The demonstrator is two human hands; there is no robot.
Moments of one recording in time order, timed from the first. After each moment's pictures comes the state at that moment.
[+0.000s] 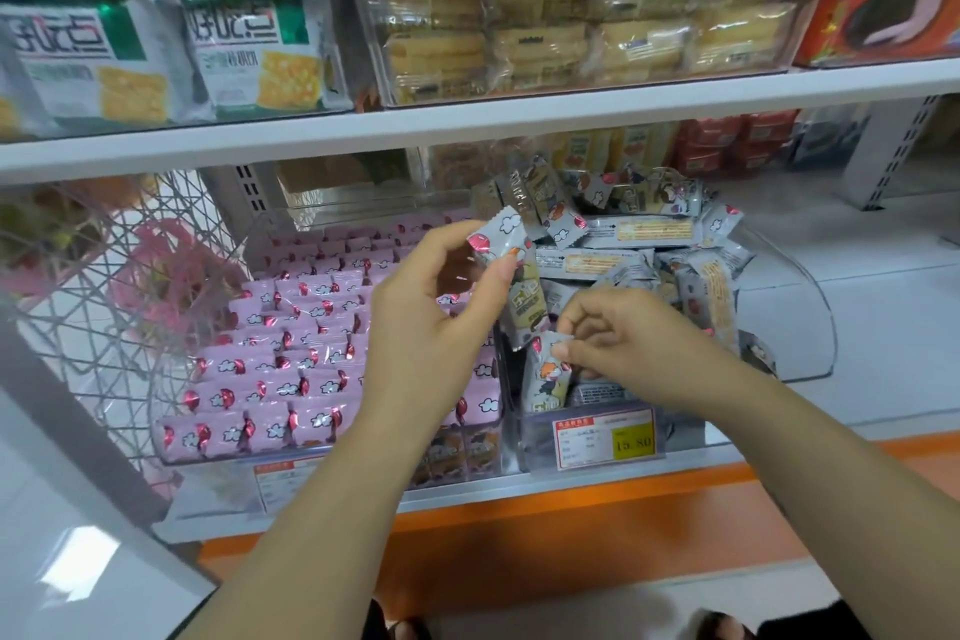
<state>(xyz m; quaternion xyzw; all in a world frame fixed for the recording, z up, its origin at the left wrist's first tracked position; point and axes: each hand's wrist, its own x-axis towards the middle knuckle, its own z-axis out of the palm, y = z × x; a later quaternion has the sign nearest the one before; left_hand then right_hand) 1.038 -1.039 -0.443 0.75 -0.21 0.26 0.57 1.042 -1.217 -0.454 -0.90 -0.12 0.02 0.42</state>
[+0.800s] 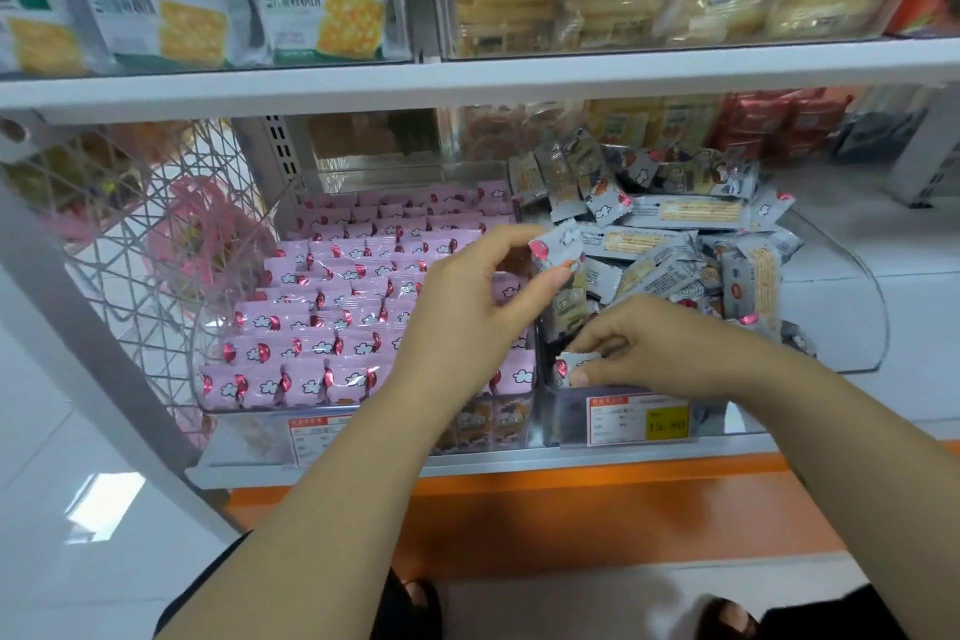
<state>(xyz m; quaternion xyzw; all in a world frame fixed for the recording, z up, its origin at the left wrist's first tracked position) 1.043 -1.027 -0.456 0.83 -0.21 0.17 0.49 1.049 -1.209 -0.457 -0.93 -0.17 0.16 0.28</state>
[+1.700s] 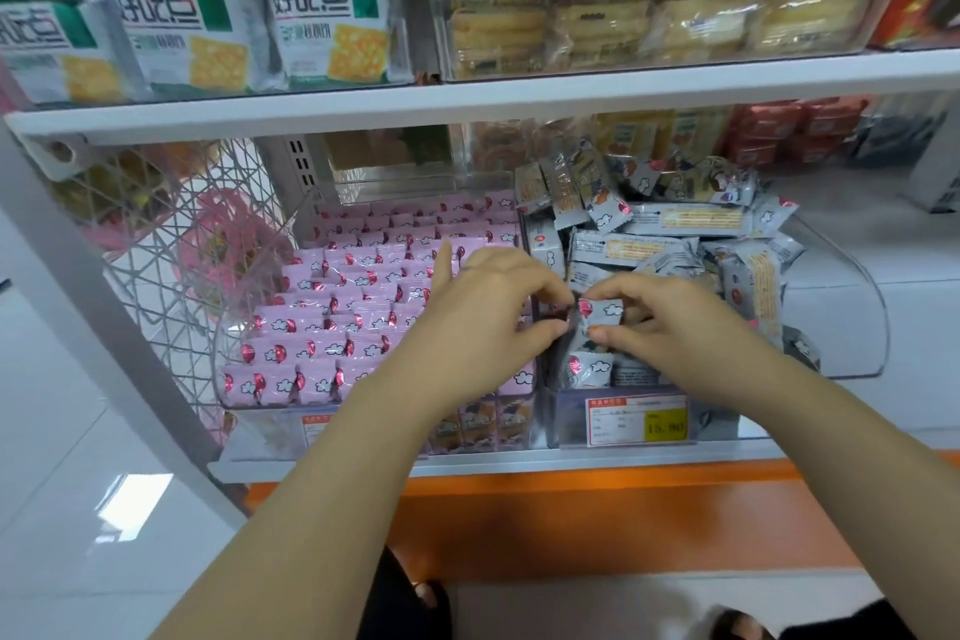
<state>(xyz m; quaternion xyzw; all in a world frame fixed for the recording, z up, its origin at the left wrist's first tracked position) 1.042 -1.026 -0.443 0.94 -0.24 0.11 0.23 1.041 -1.218 -0.458 -0.93 -0.14 -0.03 0.33</state>
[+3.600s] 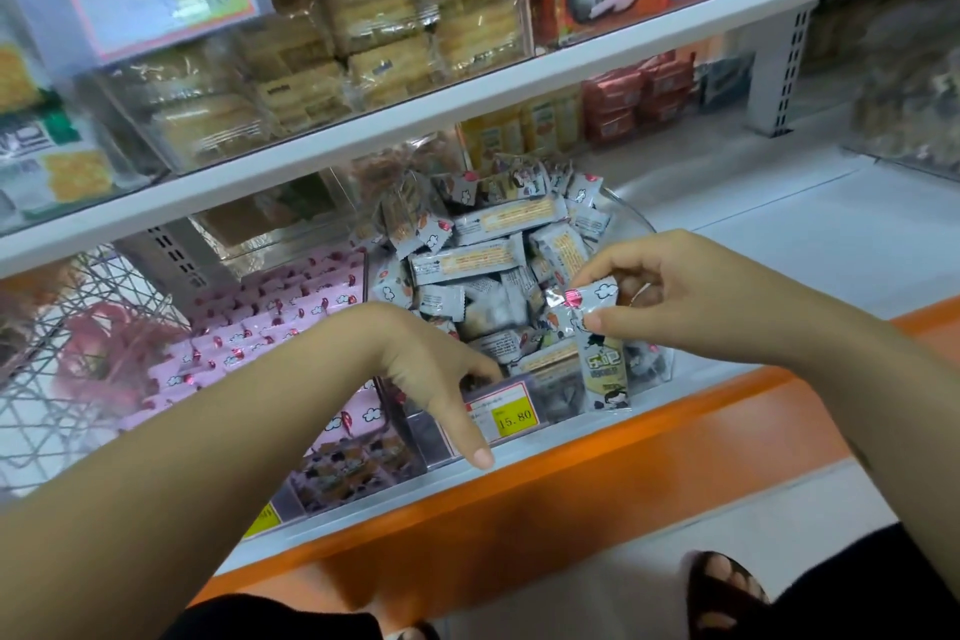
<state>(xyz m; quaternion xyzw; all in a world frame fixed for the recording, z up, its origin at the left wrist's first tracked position) 1.066 -1.123 -0.411 0.84 -0.29 -0.43 -0.16 0.988 -1.334 -0.435 -0.88 -0.15 -0.04 0.45</state>
